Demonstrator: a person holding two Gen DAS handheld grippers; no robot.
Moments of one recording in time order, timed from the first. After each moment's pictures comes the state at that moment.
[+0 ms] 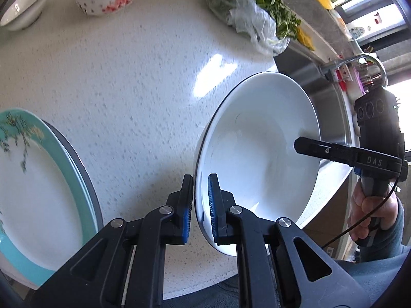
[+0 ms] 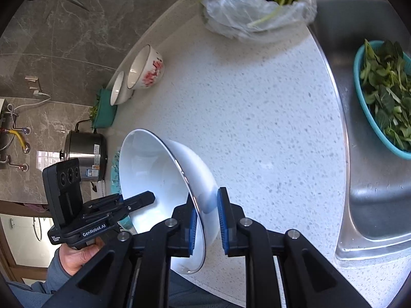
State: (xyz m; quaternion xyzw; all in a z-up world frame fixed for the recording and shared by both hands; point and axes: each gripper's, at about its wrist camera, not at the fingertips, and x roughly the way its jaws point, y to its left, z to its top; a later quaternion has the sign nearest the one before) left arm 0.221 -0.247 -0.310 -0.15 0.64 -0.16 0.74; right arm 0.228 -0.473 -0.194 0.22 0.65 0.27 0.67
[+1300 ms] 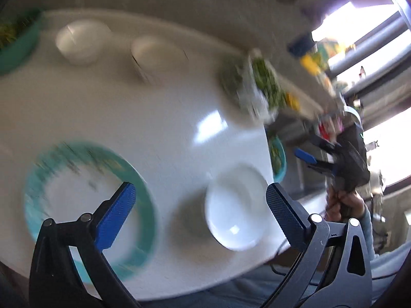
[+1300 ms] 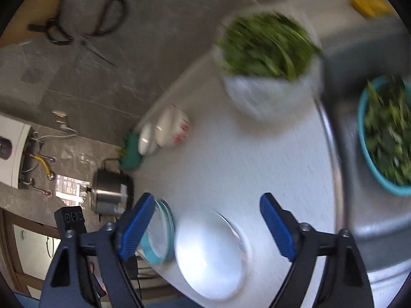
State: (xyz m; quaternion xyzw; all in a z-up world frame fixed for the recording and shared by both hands) left arm 0.209 -0.134 -0.210 -0.22 0.51 -0.12 0.82; right arm 0.273 -0.494 -0.126 0.28 0.54 0.30 0.74
